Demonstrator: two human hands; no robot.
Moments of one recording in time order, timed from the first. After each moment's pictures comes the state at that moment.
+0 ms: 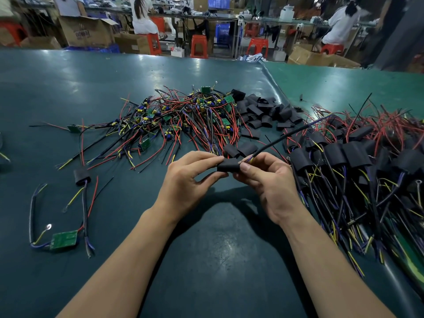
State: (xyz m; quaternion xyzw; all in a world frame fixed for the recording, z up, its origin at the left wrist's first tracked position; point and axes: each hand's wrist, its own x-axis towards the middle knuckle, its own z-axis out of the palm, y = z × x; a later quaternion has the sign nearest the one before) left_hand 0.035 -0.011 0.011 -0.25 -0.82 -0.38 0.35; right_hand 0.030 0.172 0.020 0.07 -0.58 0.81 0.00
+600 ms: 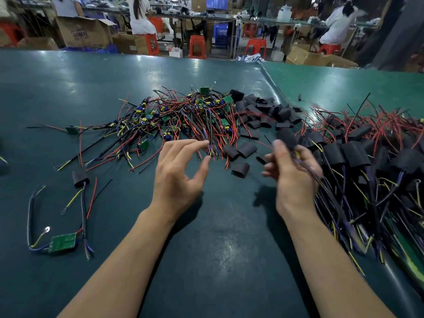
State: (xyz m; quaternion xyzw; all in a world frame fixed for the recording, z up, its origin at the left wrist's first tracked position) left_hand 0.030 -0.015 0.010 -0.16 -0.82 -0.33 0.45; right_hand 0.026 0.183 0.028 -0.05 -0.56 0.80 0.24
